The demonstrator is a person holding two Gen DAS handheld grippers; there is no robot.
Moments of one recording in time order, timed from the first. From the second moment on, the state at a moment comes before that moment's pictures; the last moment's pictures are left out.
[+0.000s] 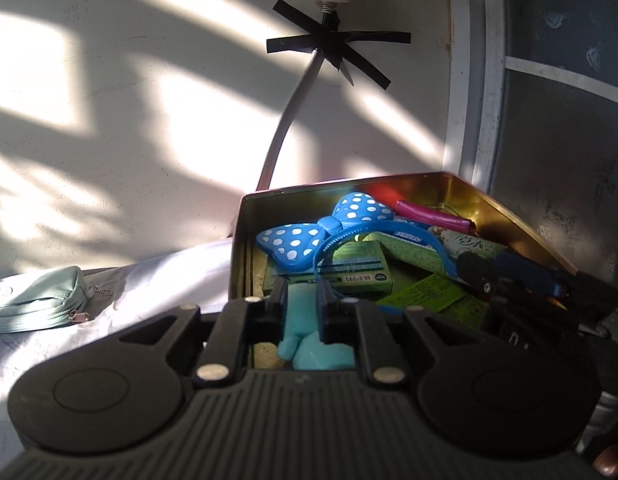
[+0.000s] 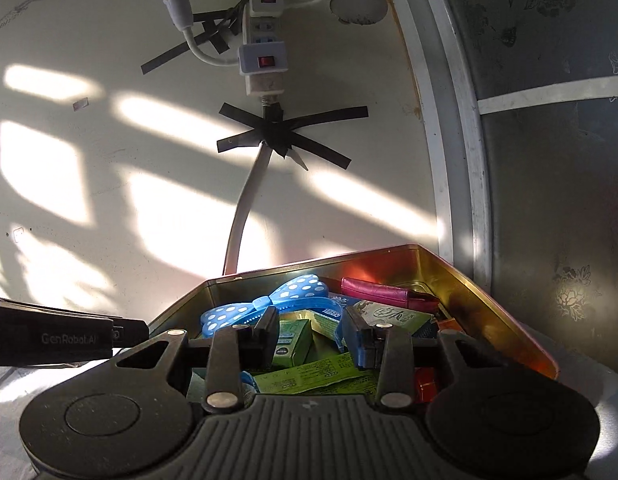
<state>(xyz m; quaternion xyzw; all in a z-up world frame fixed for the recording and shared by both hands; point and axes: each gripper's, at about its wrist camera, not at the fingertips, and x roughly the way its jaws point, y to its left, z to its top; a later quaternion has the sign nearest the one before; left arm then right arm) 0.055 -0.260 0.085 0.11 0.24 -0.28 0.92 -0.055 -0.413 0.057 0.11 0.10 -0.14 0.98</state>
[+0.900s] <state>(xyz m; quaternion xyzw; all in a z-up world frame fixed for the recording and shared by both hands) 0.050 -0.080 0.045 0.07 0.30 -0.10 0.95 -0.082 -0.274 0.069 0.08 0.15 0.00 0.99</state>
